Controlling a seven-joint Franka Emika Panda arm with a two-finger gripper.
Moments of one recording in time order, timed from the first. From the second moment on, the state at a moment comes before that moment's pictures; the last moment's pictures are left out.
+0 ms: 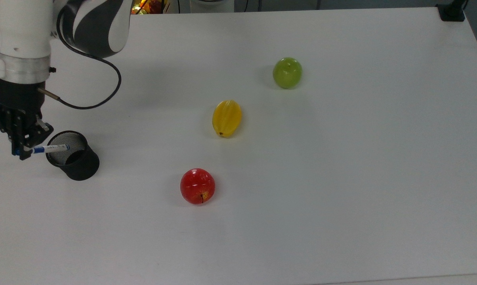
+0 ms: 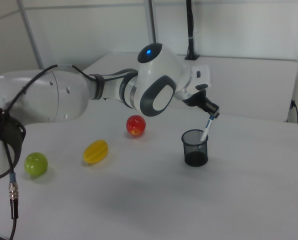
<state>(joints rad) -0.15 0.61 -0.21 -1.36 0.07 2.63 0.10</state>
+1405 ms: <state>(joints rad) -0.18 0.39 -0.08 -1.36 0.15 2.04 0.05</state>
